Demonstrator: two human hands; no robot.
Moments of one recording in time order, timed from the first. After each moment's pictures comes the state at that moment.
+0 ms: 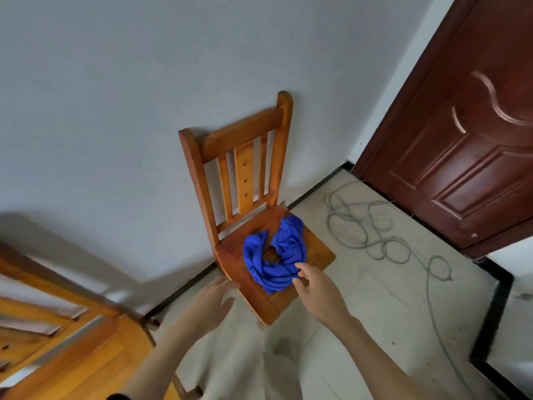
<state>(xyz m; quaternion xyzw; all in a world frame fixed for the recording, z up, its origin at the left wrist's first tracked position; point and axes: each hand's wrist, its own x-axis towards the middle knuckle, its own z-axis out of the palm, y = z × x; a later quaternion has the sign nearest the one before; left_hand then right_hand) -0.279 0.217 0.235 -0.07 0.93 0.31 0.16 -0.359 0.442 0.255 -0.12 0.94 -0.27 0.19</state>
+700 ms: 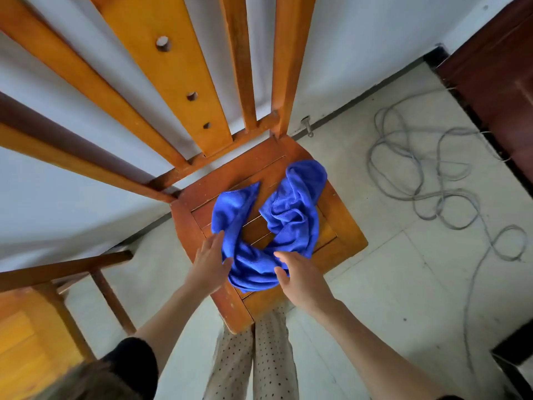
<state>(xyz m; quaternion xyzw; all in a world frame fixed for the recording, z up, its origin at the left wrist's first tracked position) -0.490 0.263 -0.043 -0.33 0.83 0.34 0.30 -0.559 0.451 -0.023 -0.21 0.88 -0.21 0.38</state>
